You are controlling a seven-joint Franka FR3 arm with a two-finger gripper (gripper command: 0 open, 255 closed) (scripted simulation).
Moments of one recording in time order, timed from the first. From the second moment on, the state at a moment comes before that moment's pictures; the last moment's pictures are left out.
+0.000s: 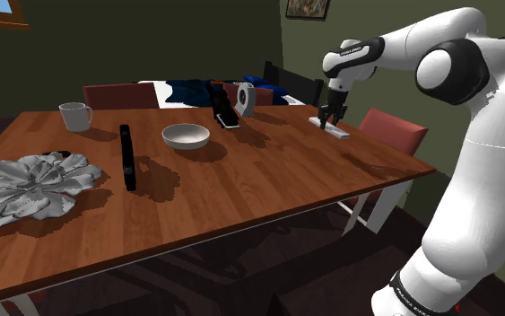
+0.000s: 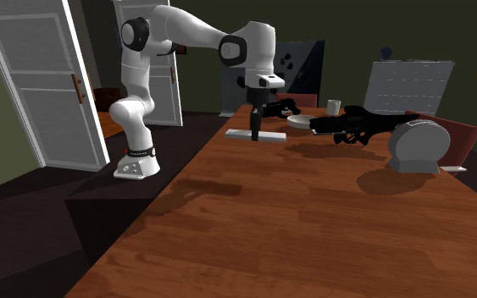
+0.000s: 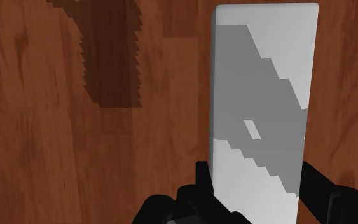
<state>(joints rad) -0.15 0.25 -0.39 -1.68 0.08 1.90 -0.33</state>
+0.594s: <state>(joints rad) -0.03 0.28 -0.32 -1.63 0.08 1.88 -0.14</state>
